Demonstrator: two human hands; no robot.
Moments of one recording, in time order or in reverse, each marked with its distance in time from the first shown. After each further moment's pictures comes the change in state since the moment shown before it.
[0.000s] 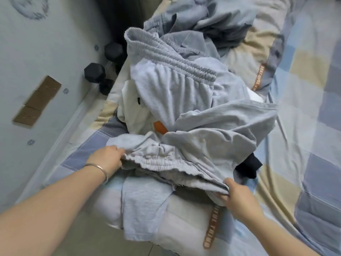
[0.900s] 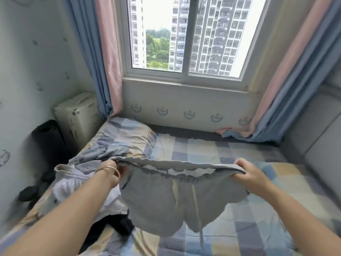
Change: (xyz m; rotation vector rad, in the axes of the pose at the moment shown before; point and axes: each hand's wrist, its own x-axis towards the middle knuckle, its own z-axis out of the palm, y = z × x) left_hand -0.434 0.364 -0.348 -2.393 0.145 0.056; right_hand -0.487 0.348 -0.401 0.502 0.716 -0.157
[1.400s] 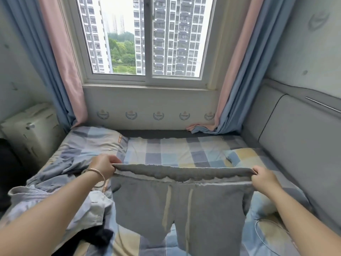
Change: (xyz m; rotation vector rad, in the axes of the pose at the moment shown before) left_hand -0.026 -0.031 0.049 1.558 -0.214 0.810; right_hand -0.070 0.117 -0.071 -0.189 0.372 0.459
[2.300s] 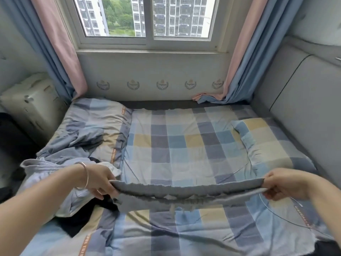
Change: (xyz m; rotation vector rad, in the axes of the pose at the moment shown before) left_hand -0.021 -0.061 0.016 -0.019 -1.045 -0.208; right_hand -0.021 0.027 0.011 0.355 -0.884 0.357
